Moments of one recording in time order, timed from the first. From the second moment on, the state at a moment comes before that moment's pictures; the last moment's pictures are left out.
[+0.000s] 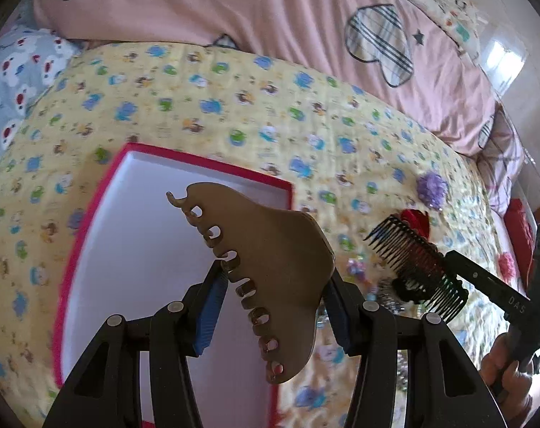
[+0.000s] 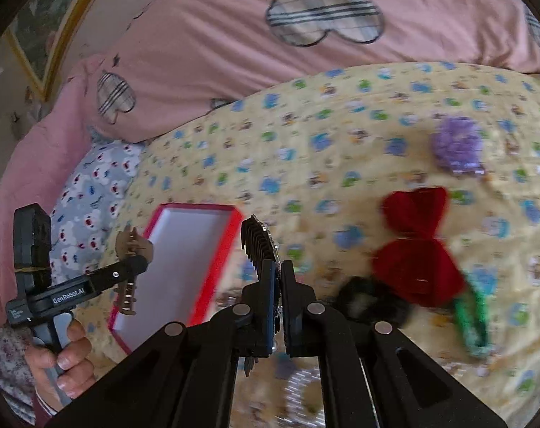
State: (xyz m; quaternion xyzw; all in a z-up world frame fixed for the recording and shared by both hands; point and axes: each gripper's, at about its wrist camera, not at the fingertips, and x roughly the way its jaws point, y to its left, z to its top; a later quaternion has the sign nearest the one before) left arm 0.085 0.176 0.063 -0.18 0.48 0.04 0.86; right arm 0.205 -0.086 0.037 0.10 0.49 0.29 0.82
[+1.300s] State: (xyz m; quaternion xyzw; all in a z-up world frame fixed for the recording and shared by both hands) left arm 0.179 0.256 -0.036 -0.16 0.53 0.08 0.83; right arm 0.264 0.071 -0.066 0.15 0.54 0.34 0.76
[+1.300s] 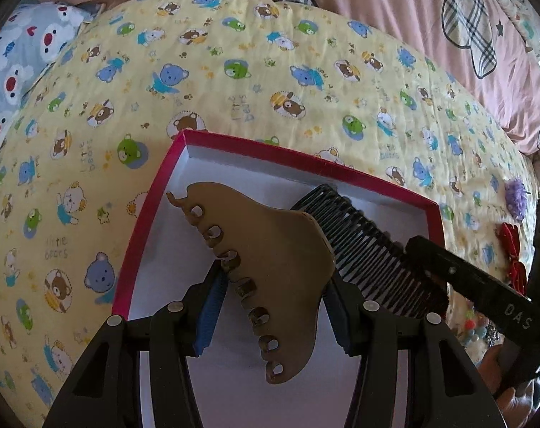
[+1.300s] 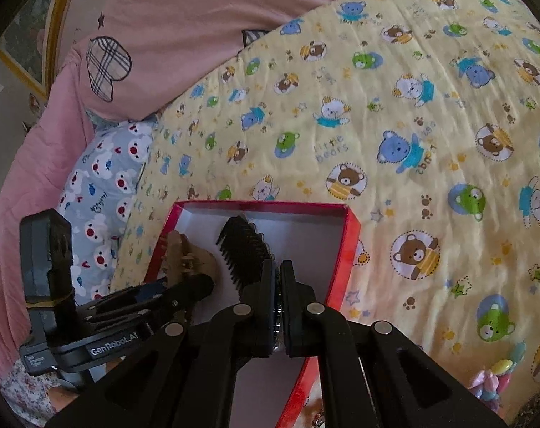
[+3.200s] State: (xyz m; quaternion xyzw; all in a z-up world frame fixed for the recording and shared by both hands) left arm 0.130 0.126 0.023 -0.17 0.53 -0.03 0.83; right arm 0.183 -0.203 0.001 0.11 0.52 0.17 0.83
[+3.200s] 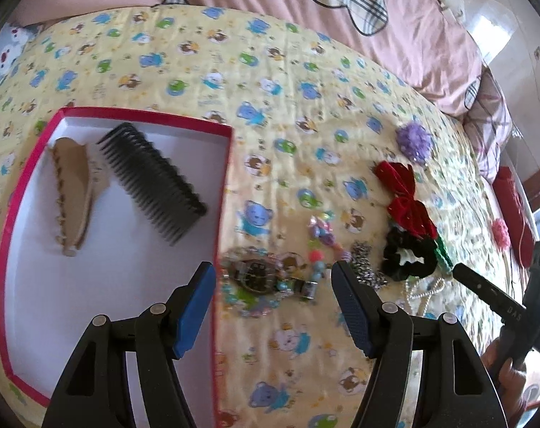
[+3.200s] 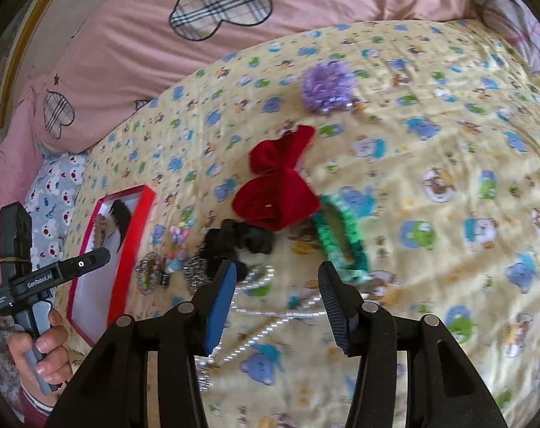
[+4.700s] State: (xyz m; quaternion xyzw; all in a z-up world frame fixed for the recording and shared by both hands) left arm 0.279 -0.036 -0.018 -0.10 0.53 -0.15 0.83; right arm 0.200 -0.256 0.005 0.13 0.51 0.14 0.84
